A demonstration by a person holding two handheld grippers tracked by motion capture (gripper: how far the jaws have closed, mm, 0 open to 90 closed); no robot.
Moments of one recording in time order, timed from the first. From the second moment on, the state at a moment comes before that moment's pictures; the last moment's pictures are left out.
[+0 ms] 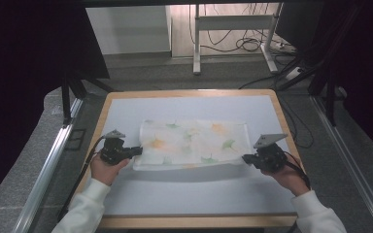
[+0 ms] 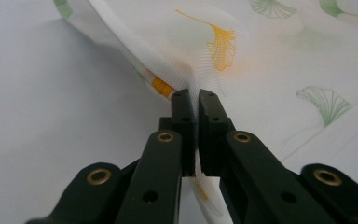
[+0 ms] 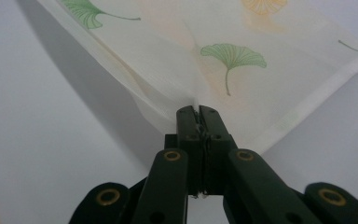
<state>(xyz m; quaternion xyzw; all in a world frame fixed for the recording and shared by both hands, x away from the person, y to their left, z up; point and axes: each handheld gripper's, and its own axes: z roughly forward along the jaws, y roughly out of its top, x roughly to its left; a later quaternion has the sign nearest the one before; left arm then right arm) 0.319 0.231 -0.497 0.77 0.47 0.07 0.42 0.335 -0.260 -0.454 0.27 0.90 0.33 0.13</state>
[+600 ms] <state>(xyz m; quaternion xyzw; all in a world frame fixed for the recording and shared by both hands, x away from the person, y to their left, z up) 0.295 0.230 -0.502 0.78 0.46 0.05 0.41 0.305 -0.255 -0.472 0.28 0.89 0.35 0.12</state>
